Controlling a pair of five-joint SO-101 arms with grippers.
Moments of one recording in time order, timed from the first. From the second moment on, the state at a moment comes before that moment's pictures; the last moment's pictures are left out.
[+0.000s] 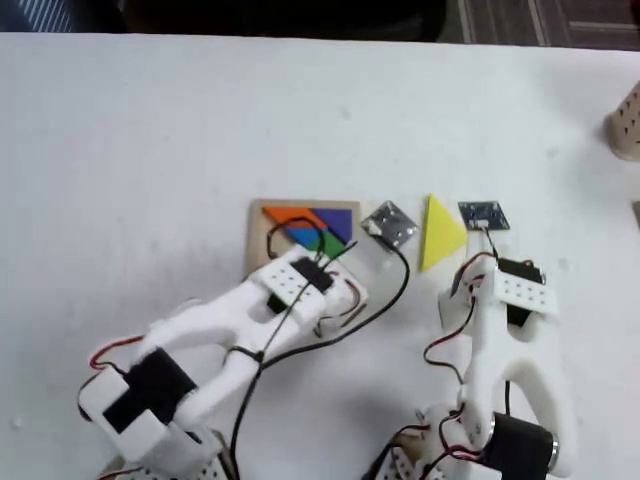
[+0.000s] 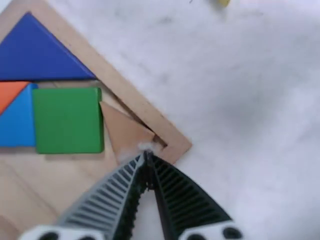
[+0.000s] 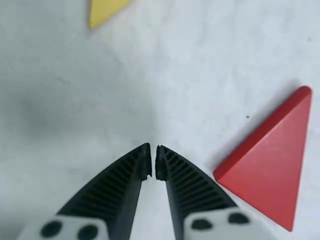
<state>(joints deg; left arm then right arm) 37.4 2.7 38.0 39.5 -3.1 13.9 -19.8 54.2 57.6 23.3</state>
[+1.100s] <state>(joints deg) 28.0 2.6 37.4 40.0 -2.6 13.9 -19.8 54.2 57.6 23.3</state>
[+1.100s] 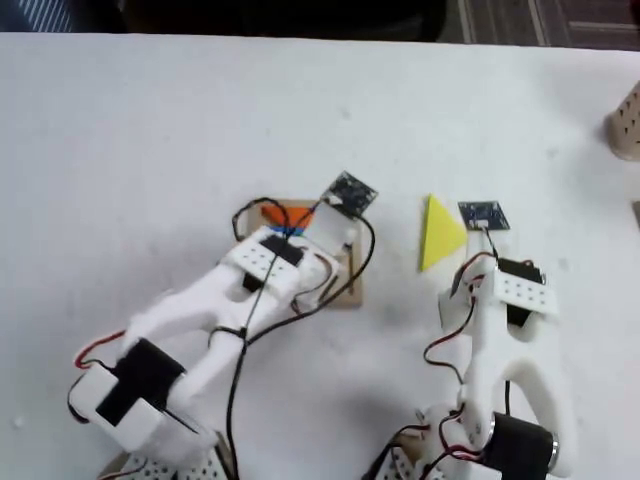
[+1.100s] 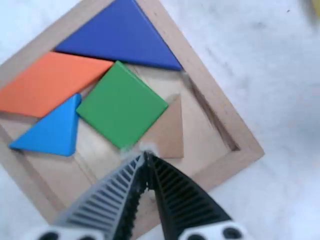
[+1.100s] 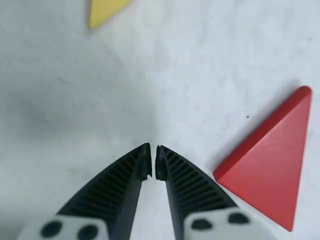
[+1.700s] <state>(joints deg) 34.3 0.0 42.0 23.8 -2.6 13.9 -19.8 54.2 57.6 23.3</state>
